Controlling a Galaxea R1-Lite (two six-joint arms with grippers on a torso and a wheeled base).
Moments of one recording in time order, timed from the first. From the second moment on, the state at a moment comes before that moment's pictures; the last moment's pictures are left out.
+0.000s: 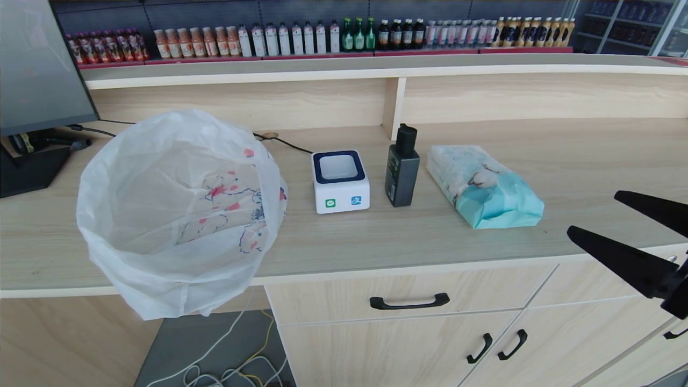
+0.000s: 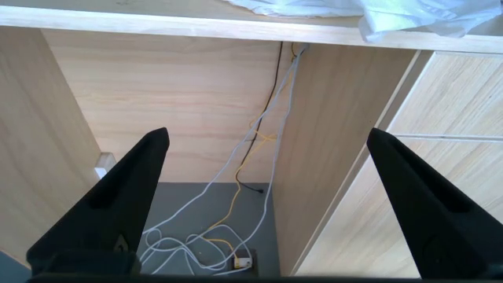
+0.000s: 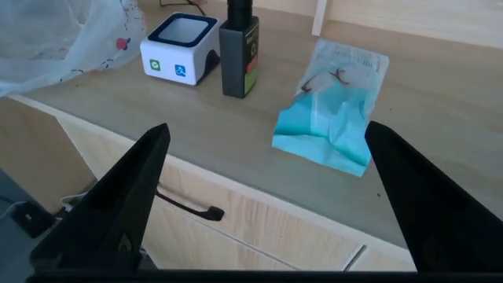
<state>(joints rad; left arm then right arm) 0.00 0.00 0.00 0.00 0.00 -0.01 0.28 1.04 -0.44 -0.64 0.21 -0.11</state>
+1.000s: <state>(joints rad) 0.00 0.00 0.00 0.00 0.00 -0.01 0.55 1.51 -0.80 -0.79 -0.21 -0.06</state>
